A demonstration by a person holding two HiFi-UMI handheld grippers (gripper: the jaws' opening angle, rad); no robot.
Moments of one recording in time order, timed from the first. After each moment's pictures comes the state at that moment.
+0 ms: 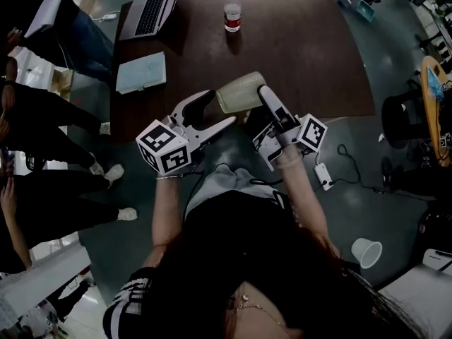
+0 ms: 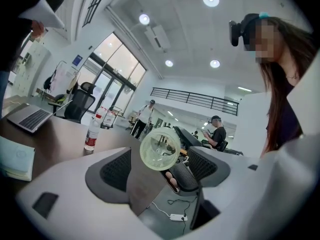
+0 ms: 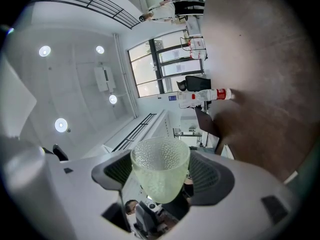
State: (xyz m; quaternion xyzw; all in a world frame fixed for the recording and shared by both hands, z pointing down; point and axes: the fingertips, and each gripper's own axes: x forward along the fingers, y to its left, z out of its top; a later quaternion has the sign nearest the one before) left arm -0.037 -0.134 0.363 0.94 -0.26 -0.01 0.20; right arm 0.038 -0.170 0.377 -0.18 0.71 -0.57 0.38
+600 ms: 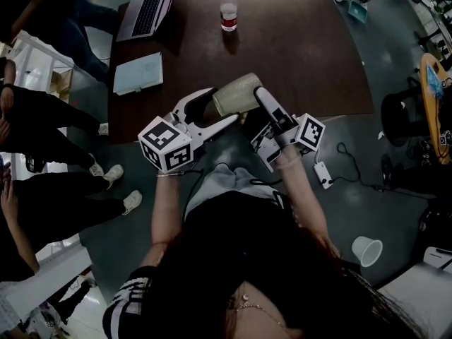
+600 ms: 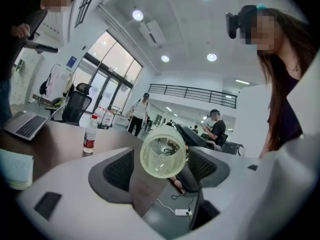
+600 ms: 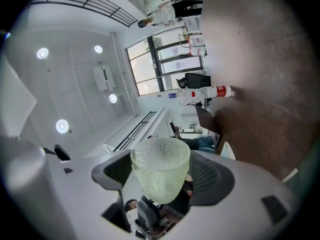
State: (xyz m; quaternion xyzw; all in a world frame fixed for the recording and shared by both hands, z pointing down) left arm -0.024 -0.142 0.369 0.95 -0.26 0.02 0.18; right arm 0.036 -0.169 0.381 -0.16 0.71 -0.57 0.38
